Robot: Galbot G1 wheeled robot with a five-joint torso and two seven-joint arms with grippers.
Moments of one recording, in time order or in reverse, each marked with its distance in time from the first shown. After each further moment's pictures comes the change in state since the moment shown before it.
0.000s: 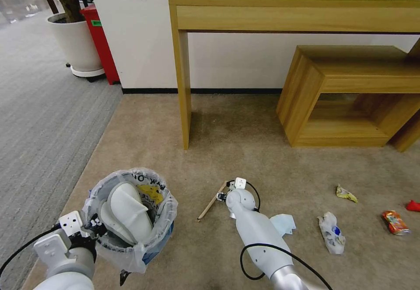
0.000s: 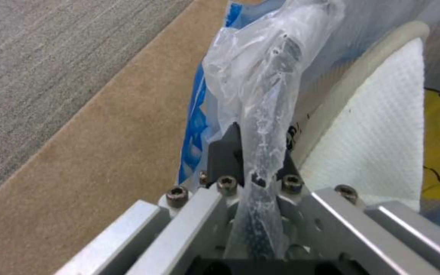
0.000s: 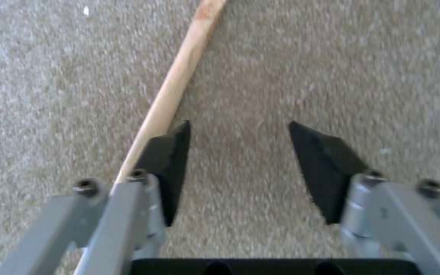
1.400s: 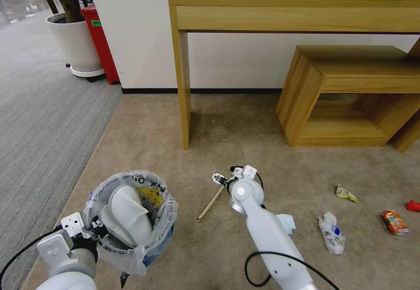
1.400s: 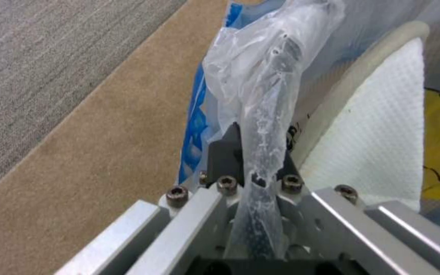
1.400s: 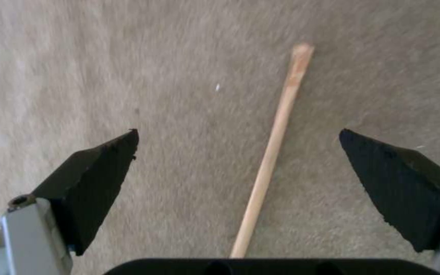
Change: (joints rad) left arm -0.004 -0.017 0.016 0.007 0.018 0.012 -0.008; right arm -0.051 -0.023 -0.038 0.378 0.370 -0.055 0.282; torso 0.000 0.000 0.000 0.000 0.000
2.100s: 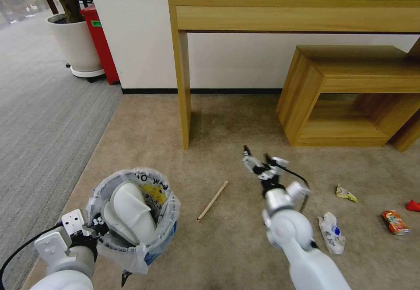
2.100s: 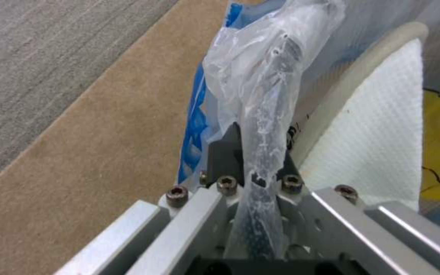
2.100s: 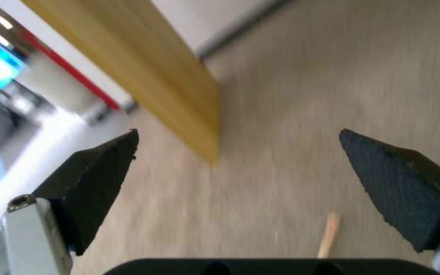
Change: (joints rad) left arm 0.004 0.028 -0.010 -0.014 -0.051 0.003 -0.003; right arm -0.315 -0.230 0.027 0.453 -0.114 0.449 -0.350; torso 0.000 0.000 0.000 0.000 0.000
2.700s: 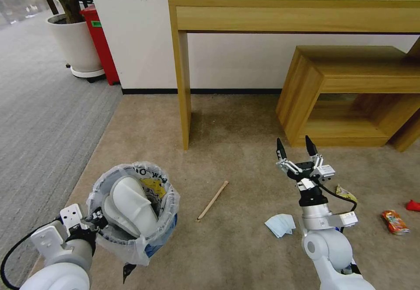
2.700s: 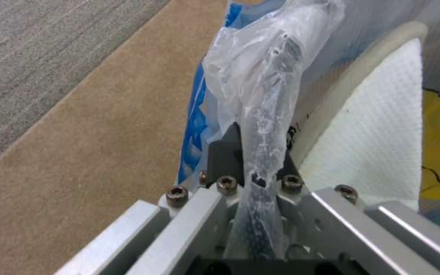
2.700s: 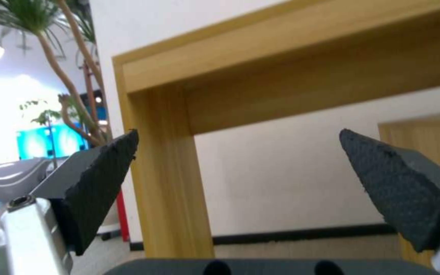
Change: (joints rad) left arm -0.050 0.032 -0.031 0.020 -0.093 0.005 -0.001; right arm -0.264 -0.034 0.319 0.127 -0.382 0.582 -0.571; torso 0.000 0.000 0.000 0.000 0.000
